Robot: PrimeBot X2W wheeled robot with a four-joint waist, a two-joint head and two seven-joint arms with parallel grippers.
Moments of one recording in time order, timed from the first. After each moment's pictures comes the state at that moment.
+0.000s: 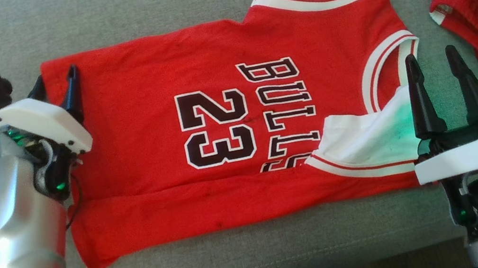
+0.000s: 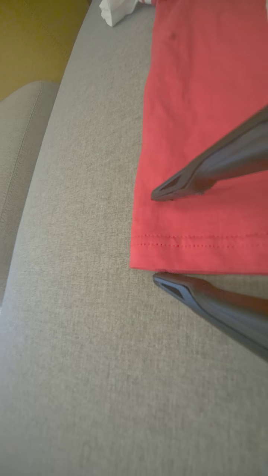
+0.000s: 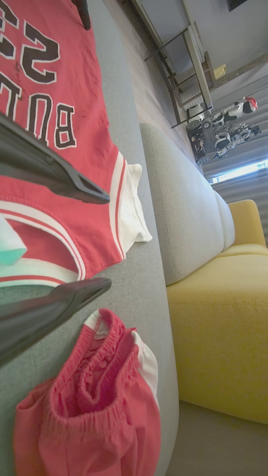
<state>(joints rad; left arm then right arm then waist) -0.74 0.21 -0.25 0.82 -0.54 -0.09 -0.03 -0.12 -0.04 0.02 -0.02 0.21 0.13 -0.10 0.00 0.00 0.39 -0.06</state>
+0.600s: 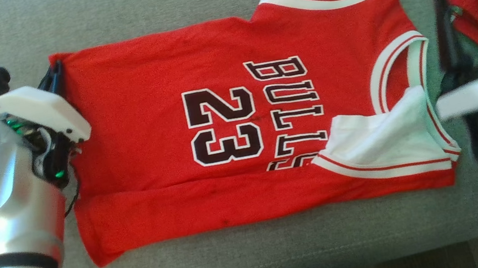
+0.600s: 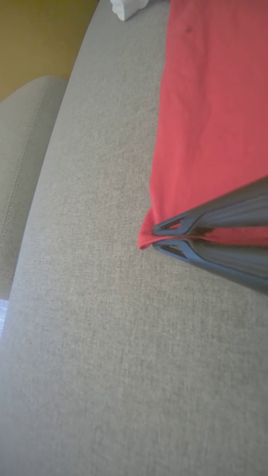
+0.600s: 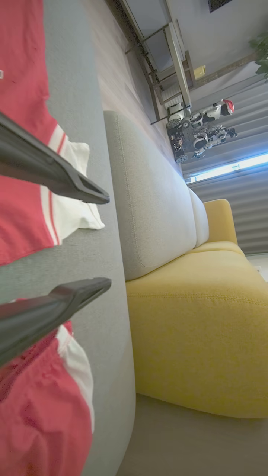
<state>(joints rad) -0.84 0.21 -0.31 1.01 -0.59 -0.12 -0.06 -0.30 -0.08 -0.04 0.06 0.23 0.13 -0.05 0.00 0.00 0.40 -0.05</state>
